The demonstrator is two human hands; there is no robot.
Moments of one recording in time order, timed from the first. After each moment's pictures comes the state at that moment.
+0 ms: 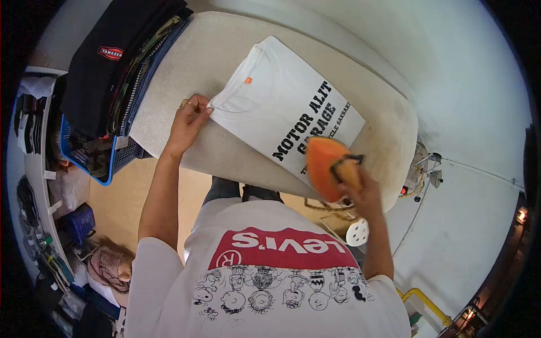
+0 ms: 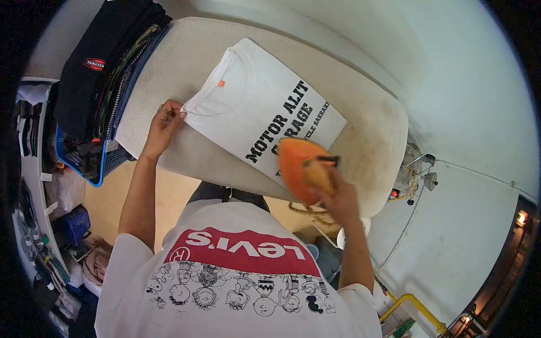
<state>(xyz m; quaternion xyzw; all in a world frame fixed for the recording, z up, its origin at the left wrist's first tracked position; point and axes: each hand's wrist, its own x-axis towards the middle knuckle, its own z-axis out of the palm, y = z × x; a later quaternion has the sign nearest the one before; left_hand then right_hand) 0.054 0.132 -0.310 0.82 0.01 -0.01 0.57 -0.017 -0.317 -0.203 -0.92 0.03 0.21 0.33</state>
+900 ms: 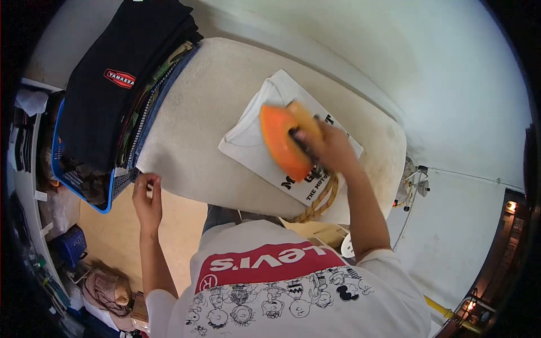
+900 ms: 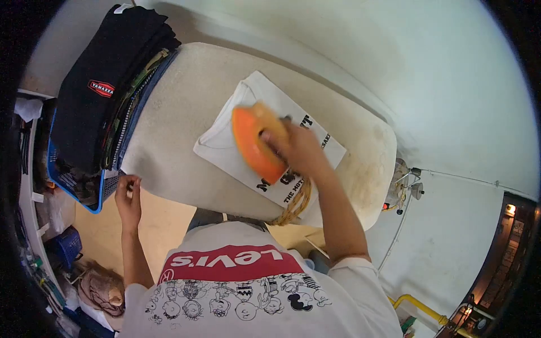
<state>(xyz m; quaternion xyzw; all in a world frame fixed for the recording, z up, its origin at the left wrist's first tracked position) -0.050 0.233 -0.278 0.88 0.13 0.13 0.44 0.139 -0.138 -0.168 -0.93 -0.05 0.25 0.28</state>
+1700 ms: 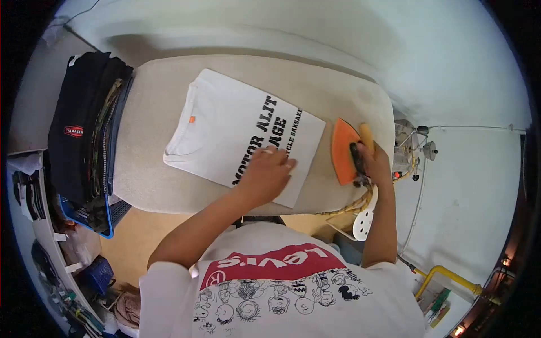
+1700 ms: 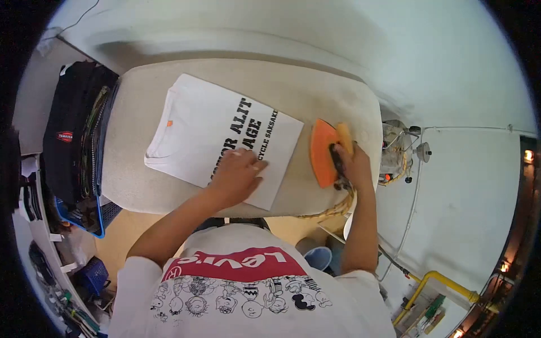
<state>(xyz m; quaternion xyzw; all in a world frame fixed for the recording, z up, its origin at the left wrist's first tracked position) 0.060 -0.107 -0.256 0.88 -0.36 -0.06 0.30 0.053 -0.429 -0.205 -0.90 0.25 0.16 0.33</state>
